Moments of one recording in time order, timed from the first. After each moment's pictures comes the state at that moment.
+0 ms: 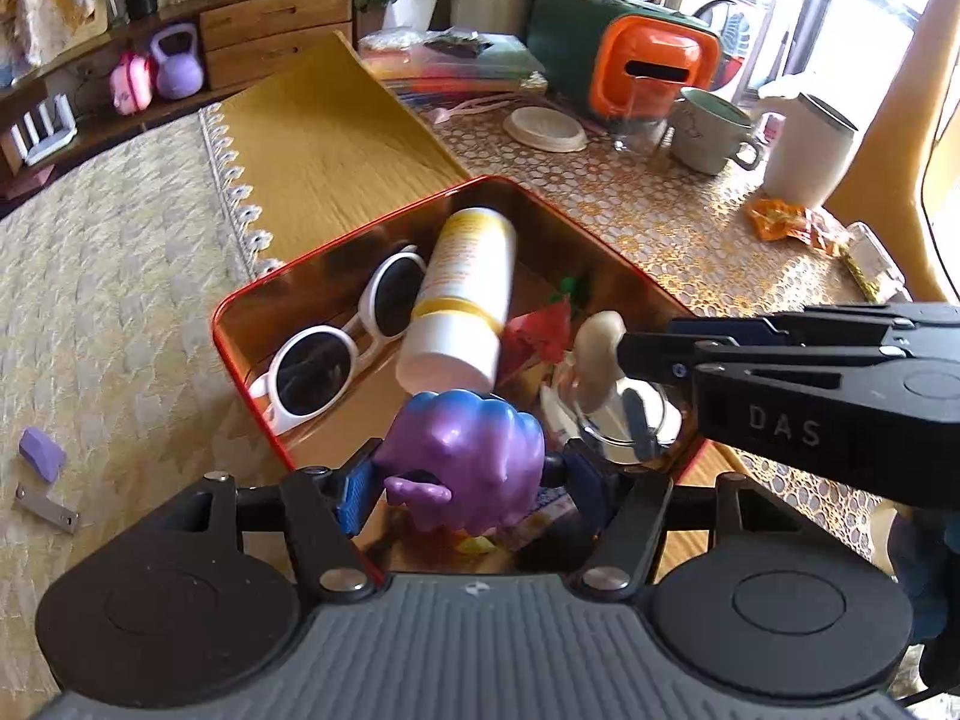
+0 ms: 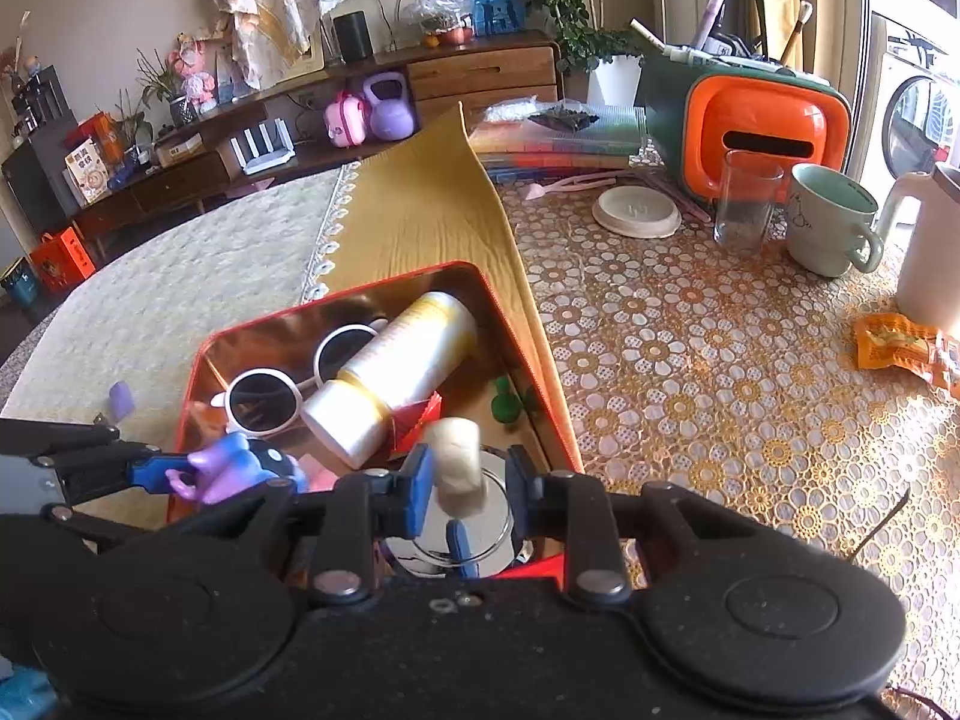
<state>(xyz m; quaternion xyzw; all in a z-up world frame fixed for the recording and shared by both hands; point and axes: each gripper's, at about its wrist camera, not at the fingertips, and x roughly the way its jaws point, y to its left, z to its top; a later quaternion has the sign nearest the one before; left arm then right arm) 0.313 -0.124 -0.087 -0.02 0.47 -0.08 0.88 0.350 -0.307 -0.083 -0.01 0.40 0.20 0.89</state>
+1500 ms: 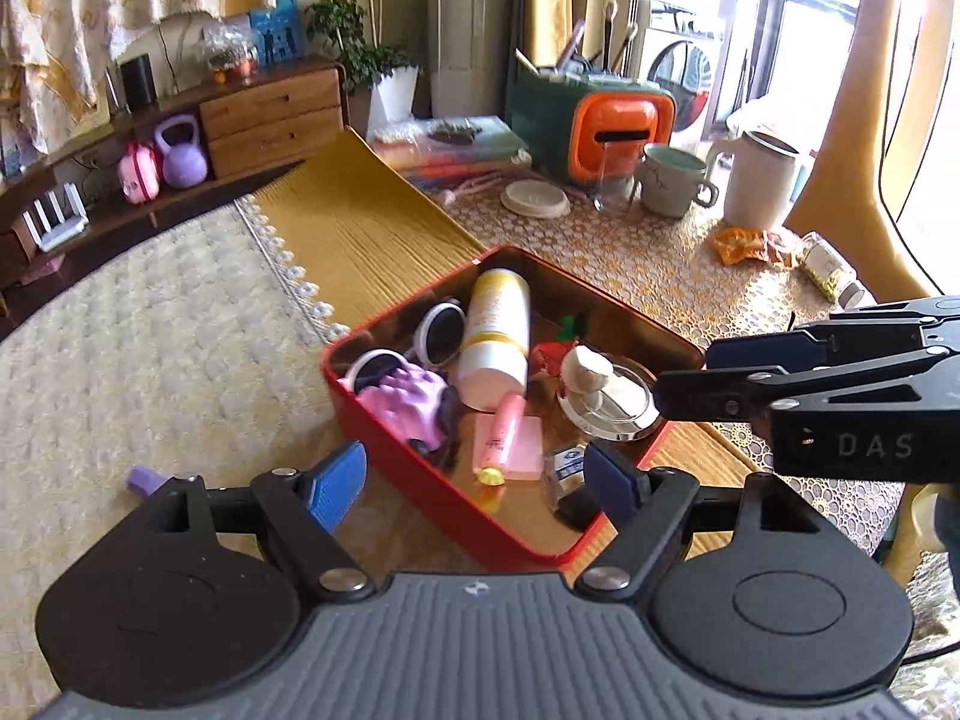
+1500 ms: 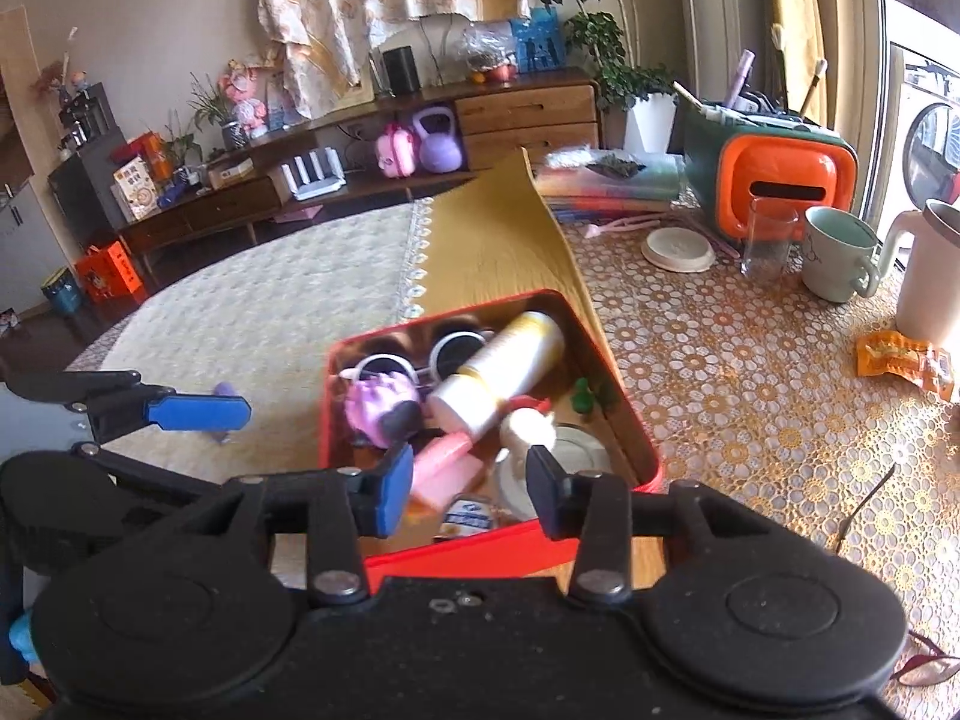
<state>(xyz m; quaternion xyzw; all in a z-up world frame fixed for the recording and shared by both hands) 0.243 -0.088 -0.032 0.03 0.39 -0.10 0.92 0.276 -0.297 -0.032 0.00 0.36 0.25 0.90</state>
